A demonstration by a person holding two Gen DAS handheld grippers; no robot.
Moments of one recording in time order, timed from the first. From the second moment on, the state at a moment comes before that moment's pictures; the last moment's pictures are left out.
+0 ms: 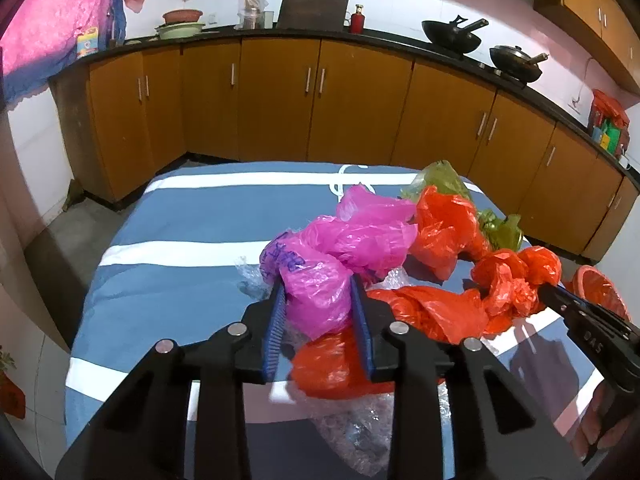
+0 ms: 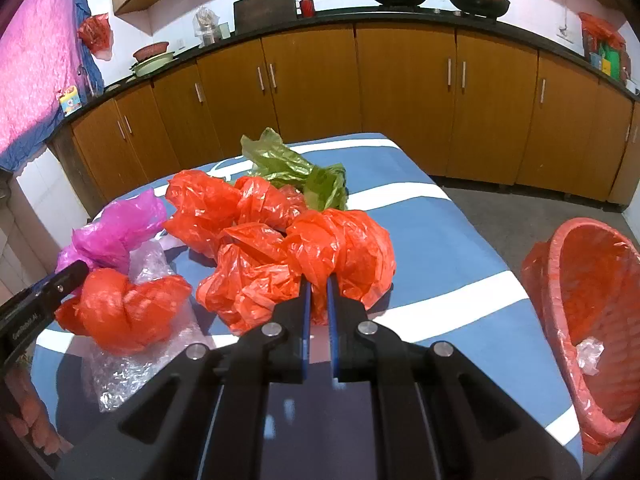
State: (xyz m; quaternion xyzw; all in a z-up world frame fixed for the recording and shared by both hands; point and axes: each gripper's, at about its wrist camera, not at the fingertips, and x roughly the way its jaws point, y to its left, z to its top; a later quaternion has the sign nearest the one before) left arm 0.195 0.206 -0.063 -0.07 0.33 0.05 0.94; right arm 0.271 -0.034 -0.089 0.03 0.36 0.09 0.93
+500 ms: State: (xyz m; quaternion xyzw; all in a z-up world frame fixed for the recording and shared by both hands) left arm 0.178 0.201 -0.026 -0.07 0.29 0.06 0.95; right arm 0.243 -0.055 -0.064 0.04 0.34 0.09 0.94
